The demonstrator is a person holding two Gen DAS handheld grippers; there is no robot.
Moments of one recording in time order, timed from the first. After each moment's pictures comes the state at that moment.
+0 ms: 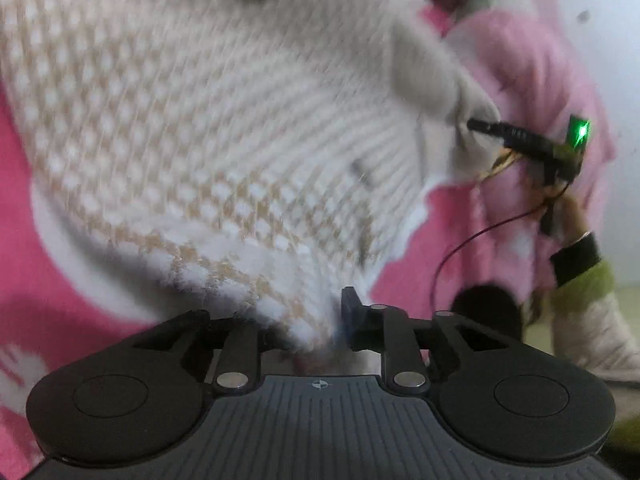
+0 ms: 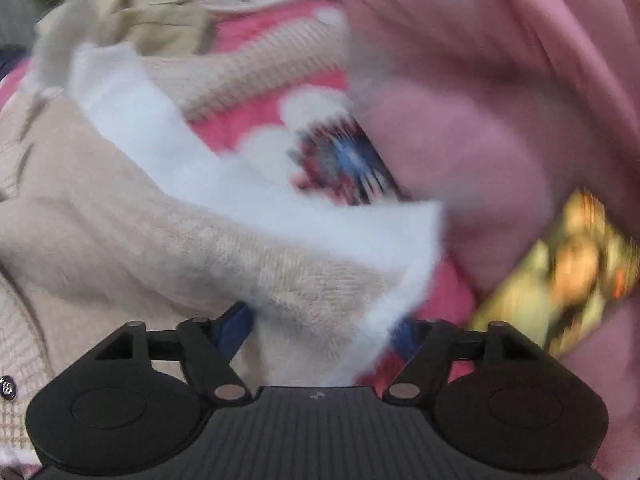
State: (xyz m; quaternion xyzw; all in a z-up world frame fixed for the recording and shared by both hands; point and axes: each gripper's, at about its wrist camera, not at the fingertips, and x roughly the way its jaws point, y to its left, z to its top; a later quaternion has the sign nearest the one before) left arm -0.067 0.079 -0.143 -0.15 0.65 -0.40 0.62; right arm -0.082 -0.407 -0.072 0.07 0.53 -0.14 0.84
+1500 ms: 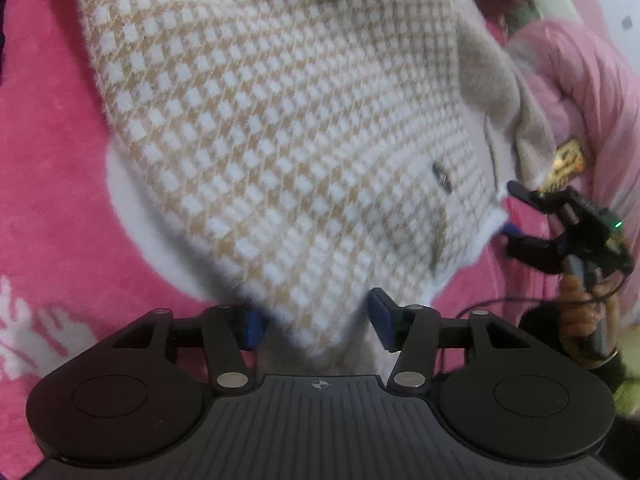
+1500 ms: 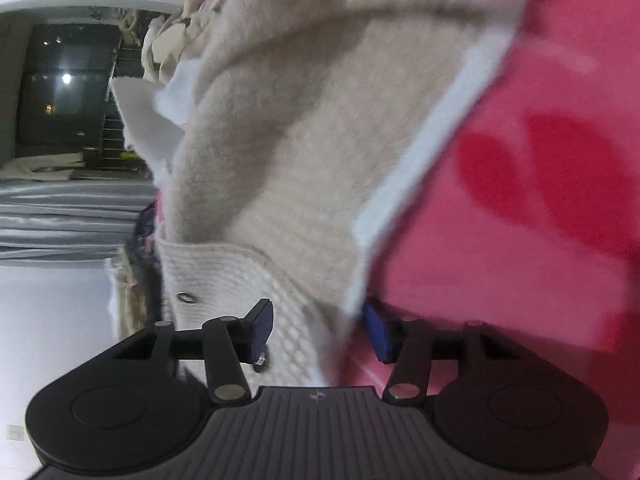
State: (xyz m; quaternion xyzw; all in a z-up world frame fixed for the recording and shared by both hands) left arm -0.075 0.086 -0.149 -0.14 0.63 -0.32 0.69; right arm -0.161 -0.325 -0.186 0.57 0.45 0.03 0.69
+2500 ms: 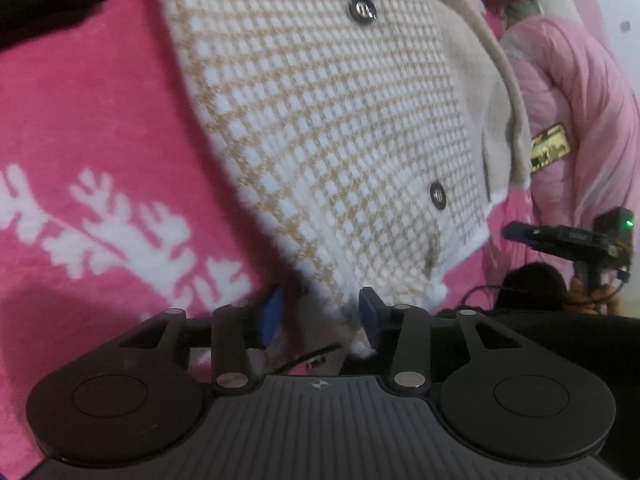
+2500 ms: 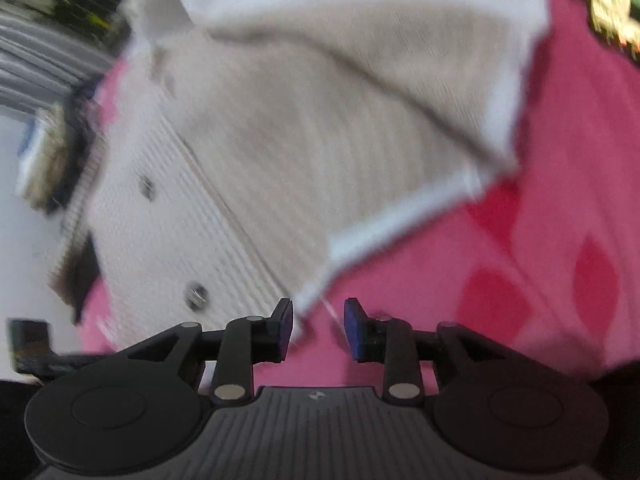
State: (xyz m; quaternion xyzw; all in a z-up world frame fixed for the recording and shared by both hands) left arm -0.081 0.148 -0.146 -0.15 0.67 -0.33 0.64; right arm -0.199 -0.306 -0.089 0.32 0.56 0.03 0.77
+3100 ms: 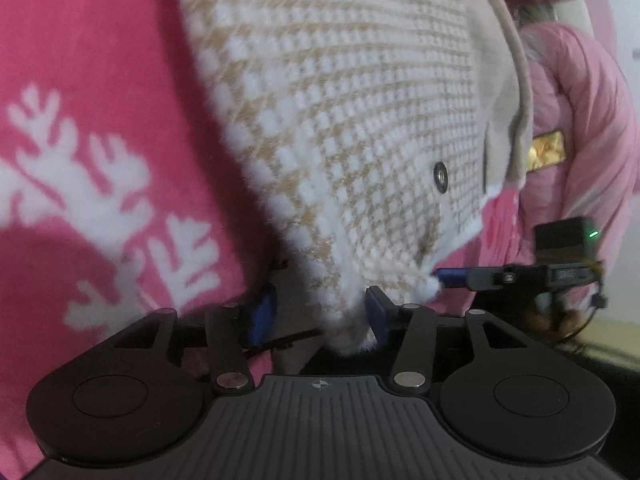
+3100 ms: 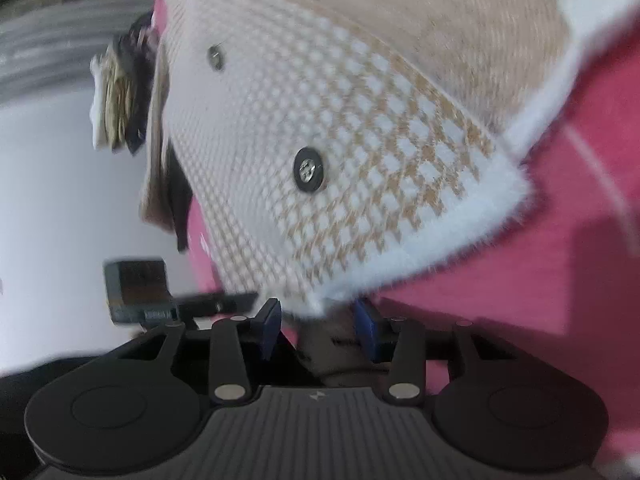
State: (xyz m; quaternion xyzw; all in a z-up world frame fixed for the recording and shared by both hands) left arm -0.087 0.142 -0.180 -0.22 0.72 -0.33 0.58; right arm -0.181 -0.214 -0.182 0.47 0.63 0.19 0.59
